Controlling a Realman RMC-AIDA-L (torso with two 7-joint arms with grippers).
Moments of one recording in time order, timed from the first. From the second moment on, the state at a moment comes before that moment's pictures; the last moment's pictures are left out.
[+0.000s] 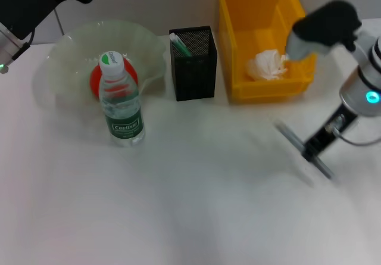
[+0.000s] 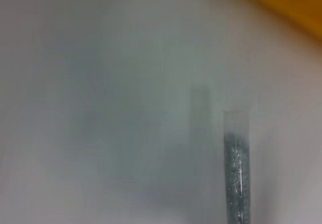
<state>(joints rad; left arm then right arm) -0.53 -2.07 1.22 0.66 0.83 1.26 -0.66 0.72 2.08 -1.27 -1.17 -2.82 -1.67 2.68</state>
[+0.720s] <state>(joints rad) -0.53 -2.07 1.22 0.66 0.83 1.26 -0.66 0.46 2.09 -1.36 -1.63 -2.41 -1.25 2.42</state>
